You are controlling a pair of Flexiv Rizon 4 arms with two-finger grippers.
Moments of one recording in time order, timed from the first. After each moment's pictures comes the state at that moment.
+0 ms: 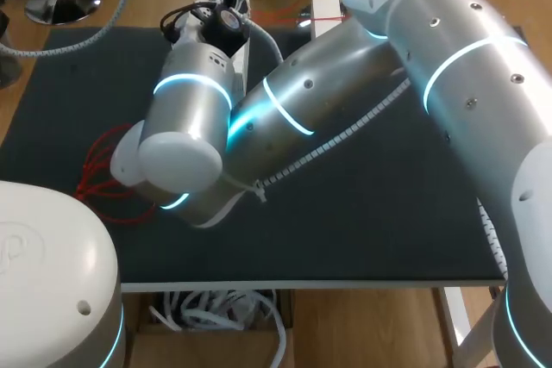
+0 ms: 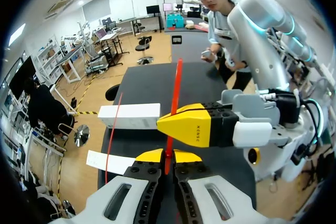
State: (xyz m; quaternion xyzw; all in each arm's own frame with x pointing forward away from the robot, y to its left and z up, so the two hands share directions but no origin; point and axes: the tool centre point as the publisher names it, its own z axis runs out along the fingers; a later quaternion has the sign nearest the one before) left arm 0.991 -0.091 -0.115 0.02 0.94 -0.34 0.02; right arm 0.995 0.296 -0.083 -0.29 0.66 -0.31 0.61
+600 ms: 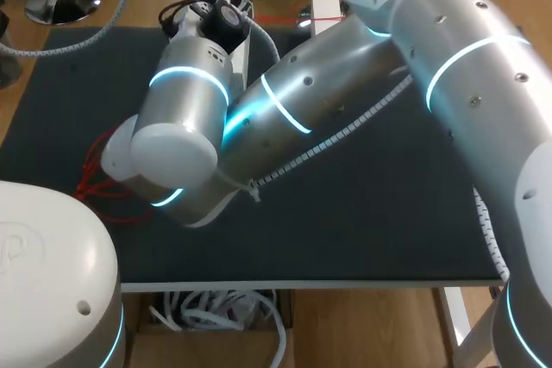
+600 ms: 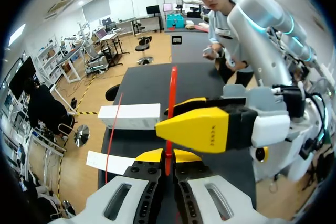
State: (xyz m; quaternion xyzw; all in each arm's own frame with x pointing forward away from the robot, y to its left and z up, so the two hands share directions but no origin) left arm 0.991 -0.091 -0.115 0.02 0.94 -0.34 0.02; right arm 0.988 0.292 -0.076 -0.27 0.68 -0.30 0.61
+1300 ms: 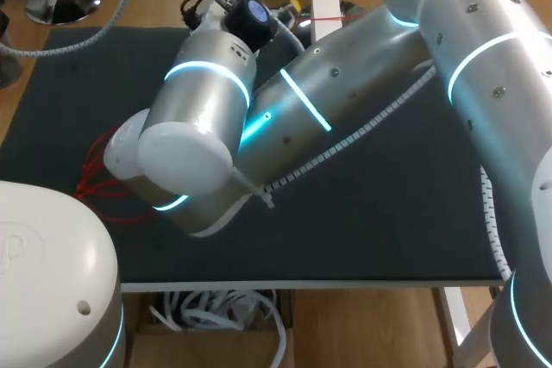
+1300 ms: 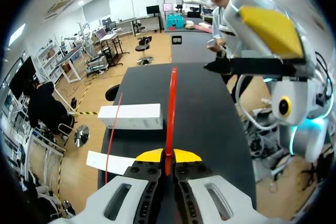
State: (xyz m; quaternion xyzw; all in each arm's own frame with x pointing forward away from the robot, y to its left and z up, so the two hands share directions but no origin) left arm 0.991 -0.091 -0.115 0.02 0.94 -0.34 0.02; right arm 0.942 0.235 -0.038 -0.24 0.70 -0.31 0.60
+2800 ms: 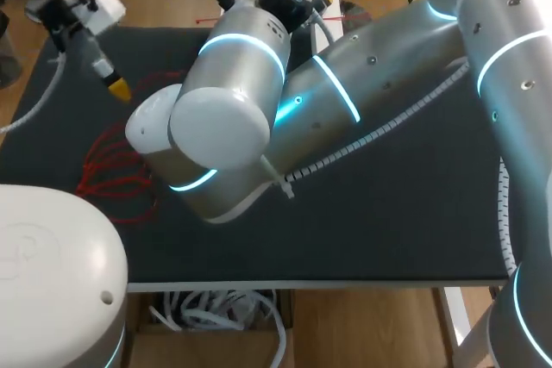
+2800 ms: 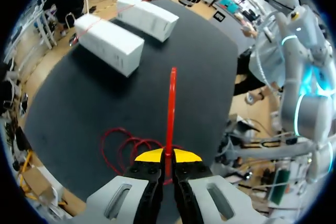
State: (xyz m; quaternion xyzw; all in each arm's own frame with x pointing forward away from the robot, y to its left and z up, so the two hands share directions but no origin) left arm 0.881 0.084 -0.265 -0.27 0.93 -0.19 -0.13; right arm 0.949 0.195 -0.030 -0.24 0.72 -0.30 0.58
